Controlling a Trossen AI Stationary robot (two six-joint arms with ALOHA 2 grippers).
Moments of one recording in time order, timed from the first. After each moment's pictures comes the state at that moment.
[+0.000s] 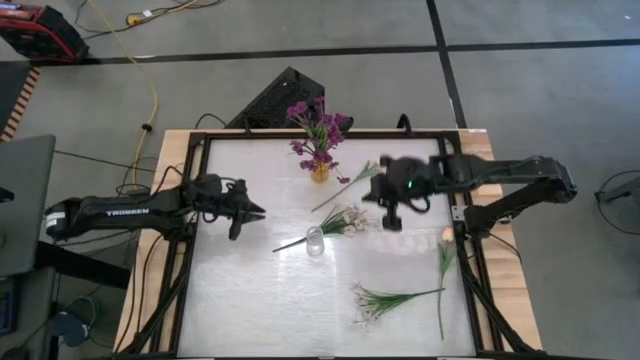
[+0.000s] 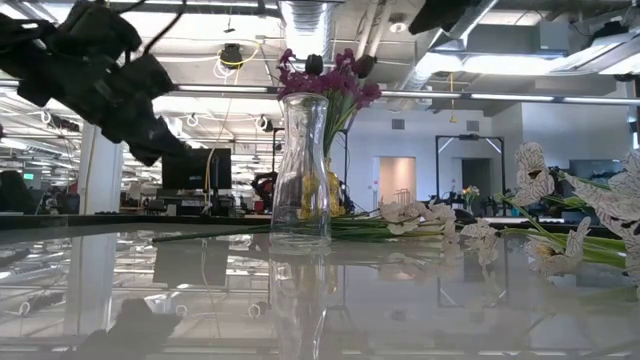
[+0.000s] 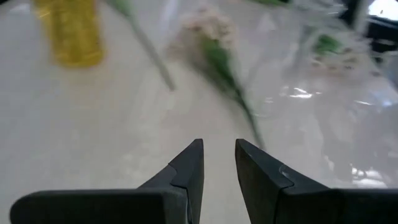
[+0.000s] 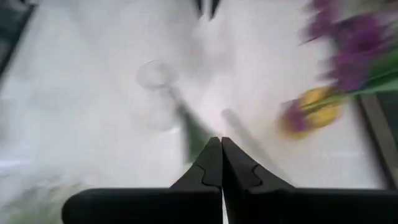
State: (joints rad) left arm 0.32 0.70 0.21 0.05 0.31 -0.10; right arm 0.01 1.25 1.28 -0.76 0.09 -0.04
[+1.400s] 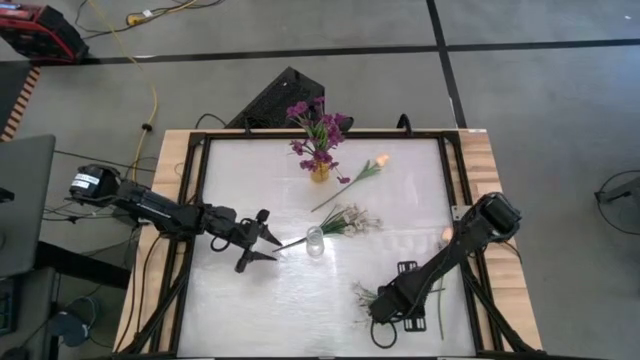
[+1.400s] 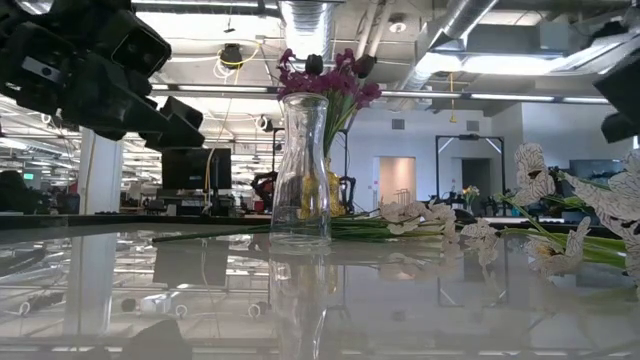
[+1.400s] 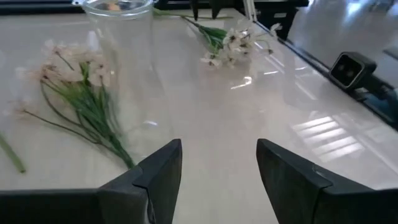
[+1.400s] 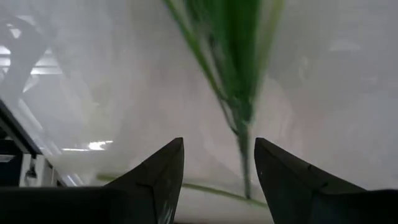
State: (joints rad) left arm -0.14 1.17 0.21 0.65 0.17 -0.02; right arm 0.66 1.90 1.28 -1.16 -0.25 0.62
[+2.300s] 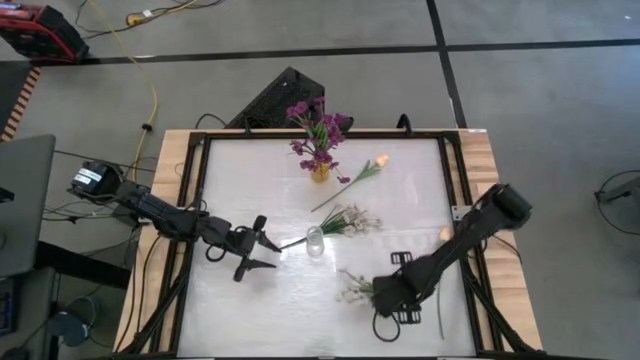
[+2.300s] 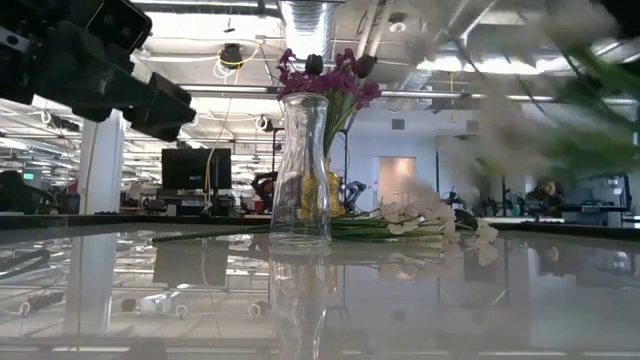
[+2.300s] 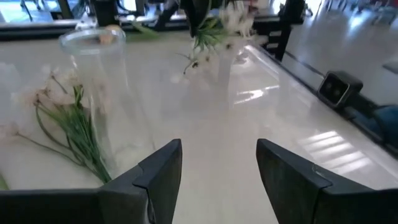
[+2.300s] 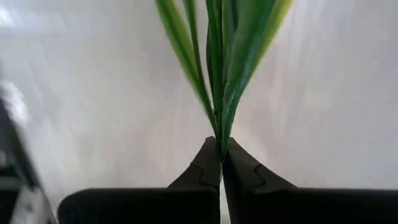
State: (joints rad) left arm -0.31 1.17 0.21 0.72 -0.01 -0.05; right arm 0.64 1.78 1.30 -1.12 -0.07 0.61
